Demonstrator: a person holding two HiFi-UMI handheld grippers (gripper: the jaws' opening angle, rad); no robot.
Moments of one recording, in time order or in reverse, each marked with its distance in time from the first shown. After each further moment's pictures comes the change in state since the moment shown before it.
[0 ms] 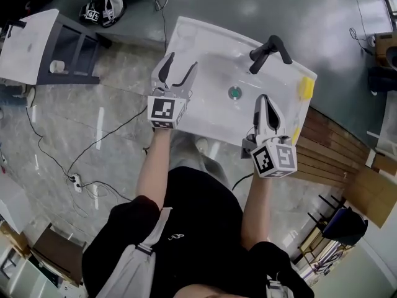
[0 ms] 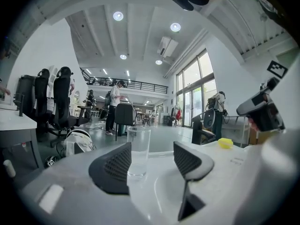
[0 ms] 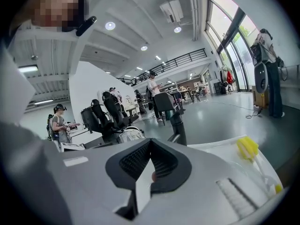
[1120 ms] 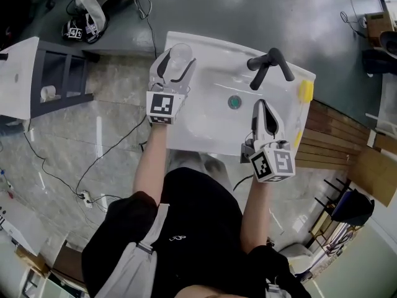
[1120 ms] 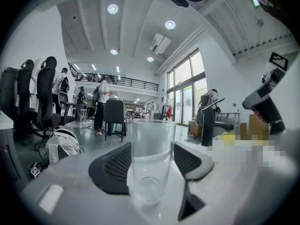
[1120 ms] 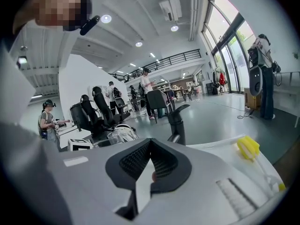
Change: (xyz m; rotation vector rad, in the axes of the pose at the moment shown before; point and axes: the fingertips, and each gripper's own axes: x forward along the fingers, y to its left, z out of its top) left arm 0.082 0.034 -0.018 0.059 0.036 -0.133; right arm 0.043 -0.006 -0.004 -0.001 0.029 -0.114
